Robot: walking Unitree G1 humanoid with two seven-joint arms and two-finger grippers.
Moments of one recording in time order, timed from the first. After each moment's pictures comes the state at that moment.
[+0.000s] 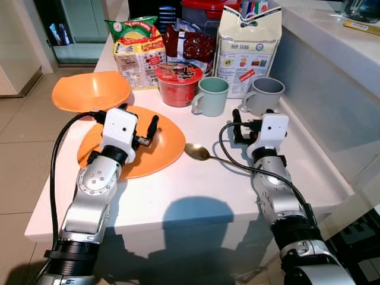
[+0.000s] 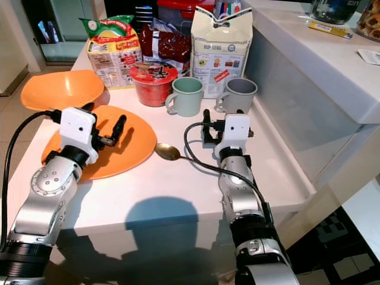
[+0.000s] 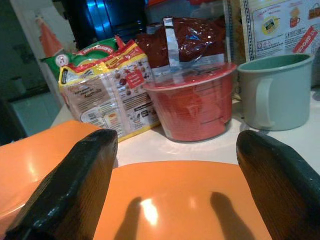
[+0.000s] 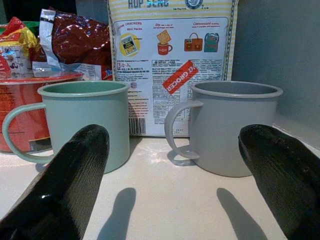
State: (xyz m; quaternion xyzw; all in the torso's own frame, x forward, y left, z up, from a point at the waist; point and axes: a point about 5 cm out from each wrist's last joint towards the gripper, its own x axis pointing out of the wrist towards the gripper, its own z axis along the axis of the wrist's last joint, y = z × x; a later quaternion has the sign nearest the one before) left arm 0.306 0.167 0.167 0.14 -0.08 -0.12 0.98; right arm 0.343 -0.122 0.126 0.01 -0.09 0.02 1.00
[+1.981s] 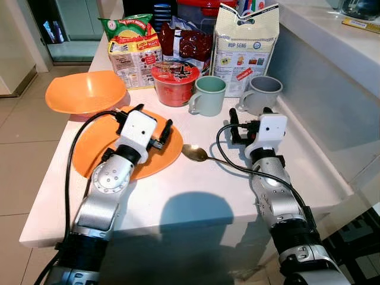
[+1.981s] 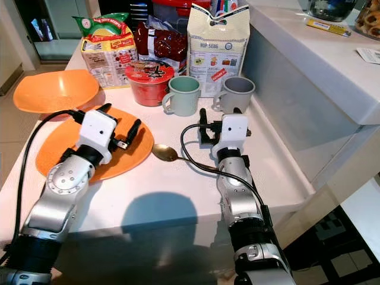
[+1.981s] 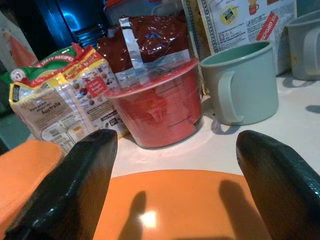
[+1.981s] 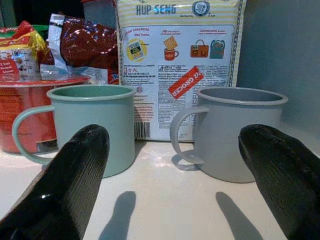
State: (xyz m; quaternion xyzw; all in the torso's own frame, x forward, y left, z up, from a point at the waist) left arm 0.312 0.144 0.161 0.19 -0.09 -0.15 0.97; right arm 0.338 -0.119 0.131 0.00 -0.11 0.04 0.99
